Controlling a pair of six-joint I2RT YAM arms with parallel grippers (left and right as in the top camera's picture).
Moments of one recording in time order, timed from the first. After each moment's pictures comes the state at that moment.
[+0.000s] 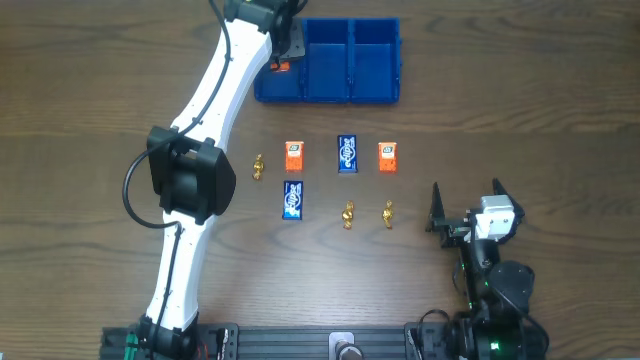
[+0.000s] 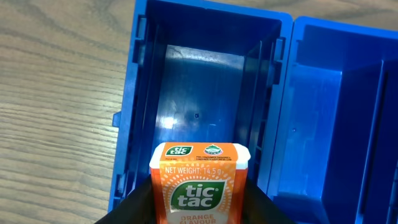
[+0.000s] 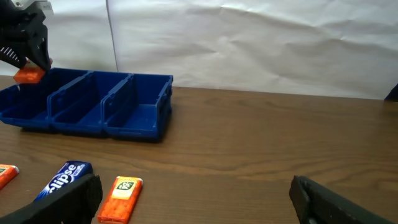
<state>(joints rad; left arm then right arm) -0.37 2.46 2.46 -1.15 -0.16 -0.46 0.03 0.01 0.01 -0.07 -0.03 -0.04</state>
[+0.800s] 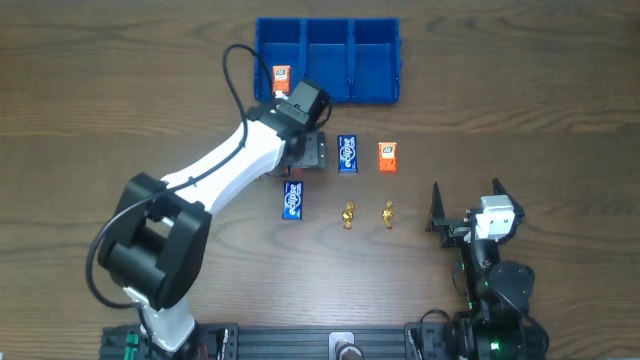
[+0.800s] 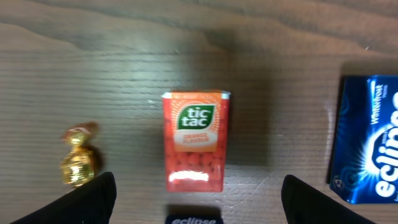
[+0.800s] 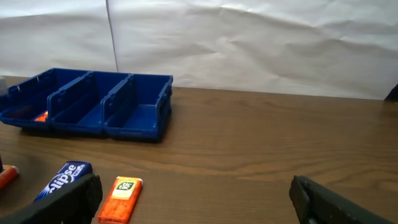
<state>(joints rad) -0.58 1.92 1.33 -0.73 -0.10 -0.57 0.03 0.01 0.01 -0.07 -0.03 -0.04</state>
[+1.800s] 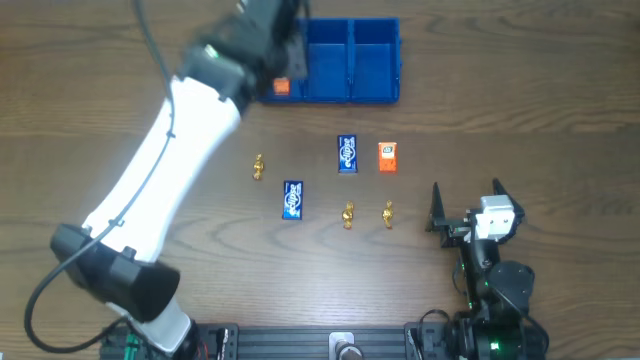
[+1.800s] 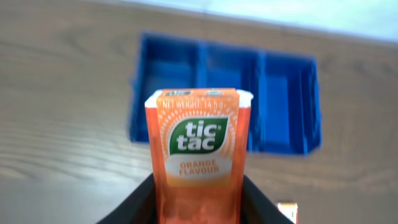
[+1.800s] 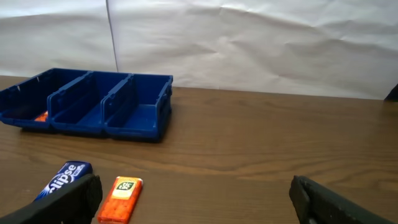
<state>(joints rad) -0.48 1.83 1.93 -0.97 -0.19 -0.51 0.03 0.01 0.01 -0.07 -0.03 -0.04</state>
